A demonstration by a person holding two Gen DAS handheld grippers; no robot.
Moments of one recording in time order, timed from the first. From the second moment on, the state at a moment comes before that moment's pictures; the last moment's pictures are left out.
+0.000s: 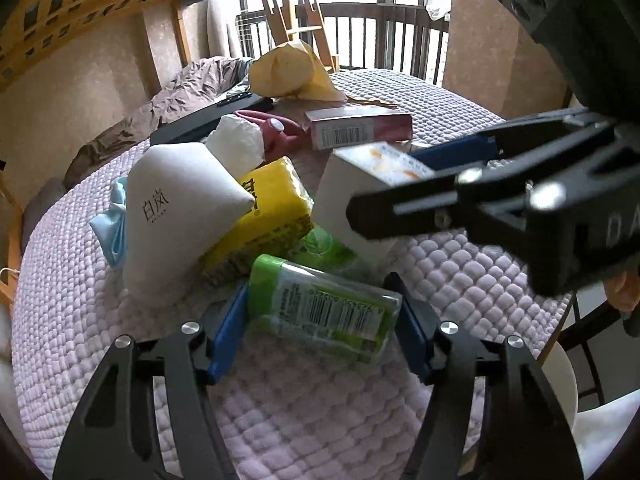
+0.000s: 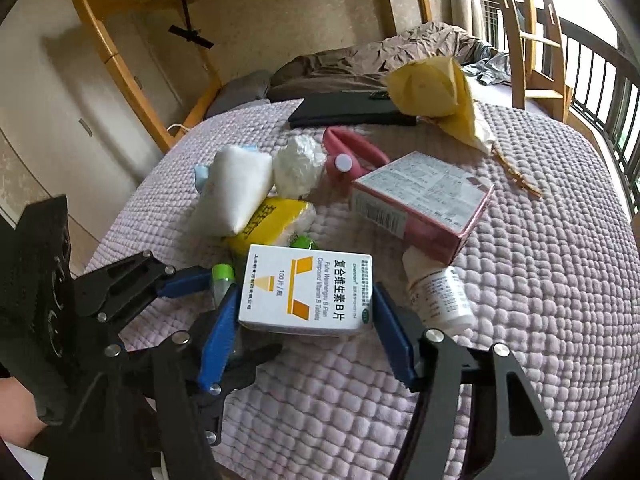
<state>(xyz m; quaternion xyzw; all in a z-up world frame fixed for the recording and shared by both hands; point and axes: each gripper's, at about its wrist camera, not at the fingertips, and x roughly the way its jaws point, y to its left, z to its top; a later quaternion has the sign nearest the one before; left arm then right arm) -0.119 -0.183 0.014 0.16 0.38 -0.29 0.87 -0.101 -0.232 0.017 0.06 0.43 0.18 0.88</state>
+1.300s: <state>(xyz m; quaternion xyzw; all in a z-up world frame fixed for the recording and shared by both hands) -0.187 -0.143 0.048 0.08 0.40 -0.26 0.88 -0.196 -0.262 0.040 0.05 0.42 0.15 0.89</state>
